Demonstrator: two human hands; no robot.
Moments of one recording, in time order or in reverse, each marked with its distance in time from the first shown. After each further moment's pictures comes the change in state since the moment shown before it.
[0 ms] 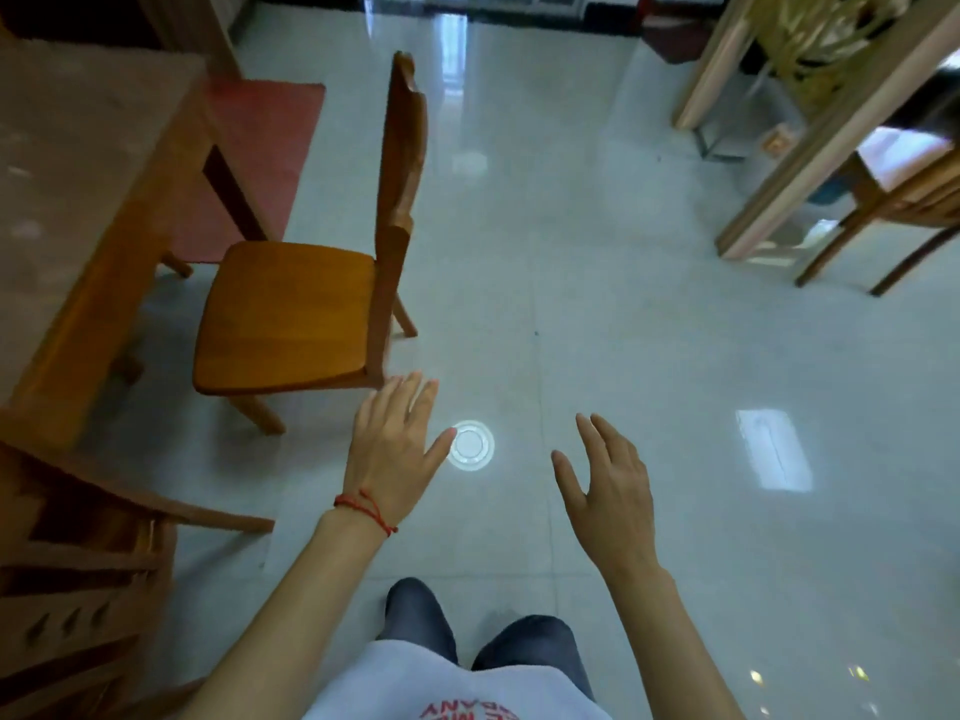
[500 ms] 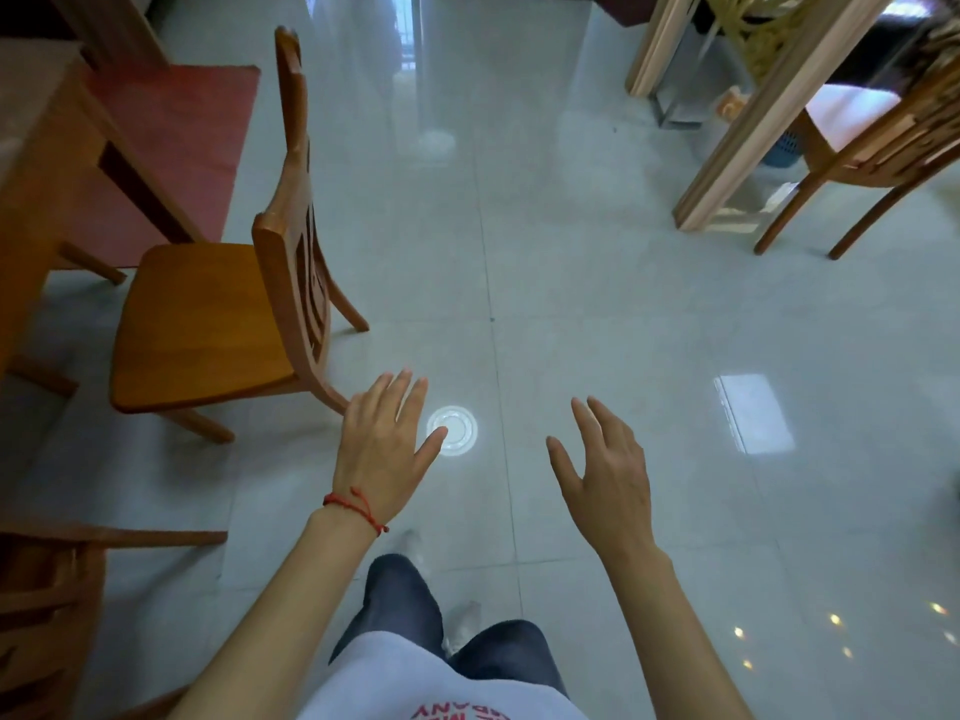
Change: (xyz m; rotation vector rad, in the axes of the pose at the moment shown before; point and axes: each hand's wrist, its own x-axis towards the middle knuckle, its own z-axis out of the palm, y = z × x) left_hand 0.049 0.092 0.051 0.046 -0.082 0.046; right_hand 0.039 0.102 -0.045 -0.036 0.012 0.042
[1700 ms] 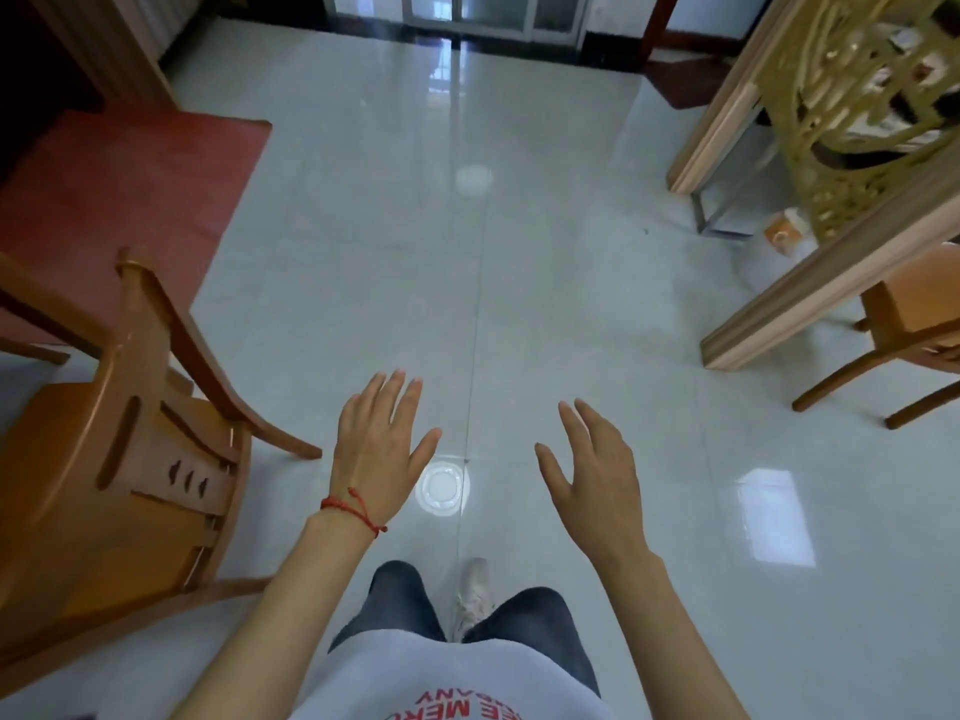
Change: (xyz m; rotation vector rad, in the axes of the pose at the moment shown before) left_hand 0.477 0.014 0.038 -0.045 0.059 -0.170; right_hand 0.503 0.076 0.015 0.003 -0.131 -0.140
